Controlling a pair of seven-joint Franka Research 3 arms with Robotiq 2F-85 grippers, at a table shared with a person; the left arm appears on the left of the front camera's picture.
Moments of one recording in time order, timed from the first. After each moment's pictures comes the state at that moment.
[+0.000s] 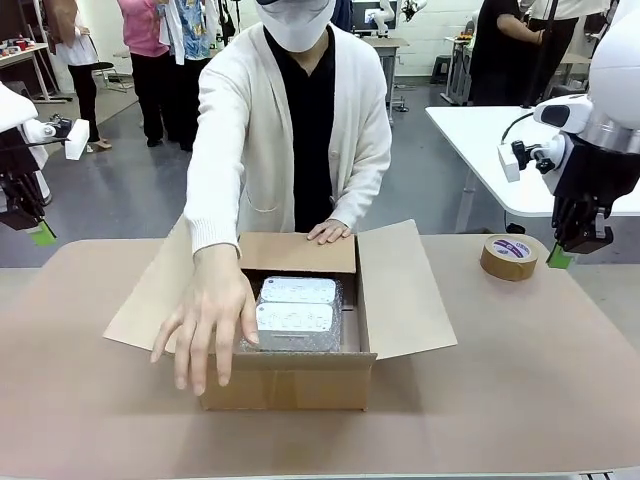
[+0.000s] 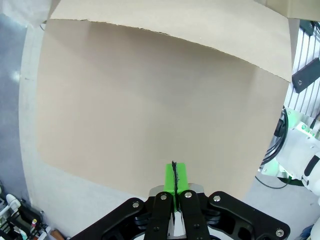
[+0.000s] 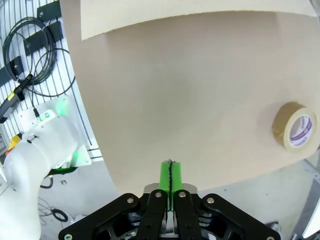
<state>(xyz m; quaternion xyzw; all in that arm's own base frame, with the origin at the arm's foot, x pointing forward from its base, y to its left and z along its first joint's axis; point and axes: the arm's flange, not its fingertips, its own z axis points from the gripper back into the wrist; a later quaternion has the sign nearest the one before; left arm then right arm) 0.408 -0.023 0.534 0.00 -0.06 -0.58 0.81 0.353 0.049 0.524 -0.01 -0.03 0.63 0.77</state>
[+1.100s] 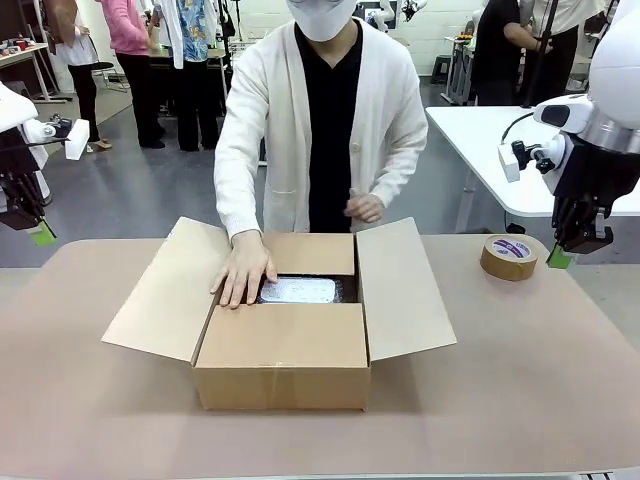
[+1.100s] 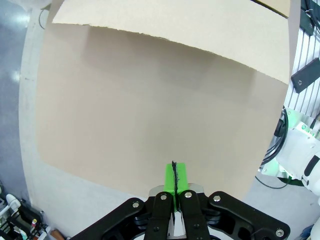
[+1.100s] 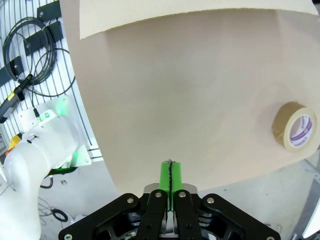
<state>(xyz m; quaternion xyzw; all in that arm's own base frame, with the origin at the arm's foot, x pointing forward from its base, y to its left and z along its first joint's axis) 0.408 -0.024 0.534 0.00 -0.06 -0.58 0.81 0.353 0.049 0.524 -0.01 -0.03 0.63 0.77</state>
